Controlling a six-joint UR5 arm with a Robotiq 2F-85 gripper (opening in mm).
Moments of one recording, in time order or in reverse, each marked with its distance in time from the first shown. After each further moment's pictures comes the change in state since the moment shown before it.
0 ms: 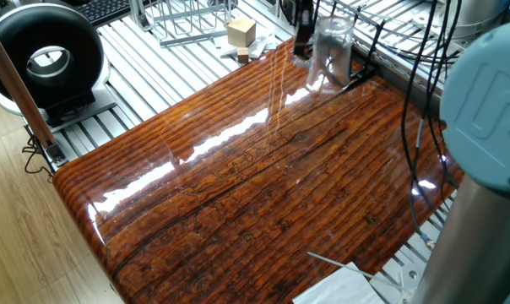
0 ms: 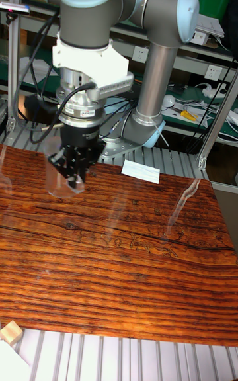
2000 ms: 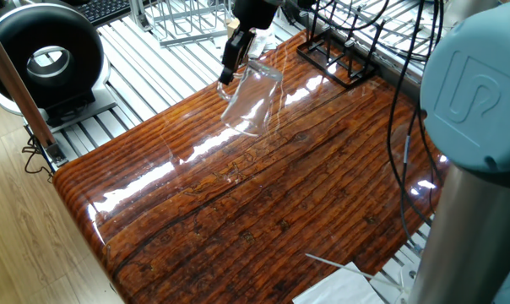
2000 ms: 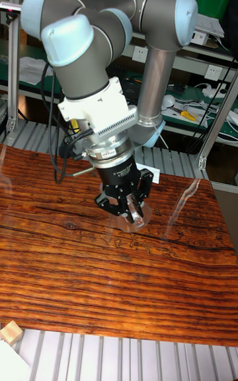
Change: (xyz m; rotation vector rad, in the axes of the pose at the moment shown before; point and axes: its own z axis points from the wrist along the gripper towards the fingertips) arm -0.123 0.061 0.040 -0.294 -0.301 0.234
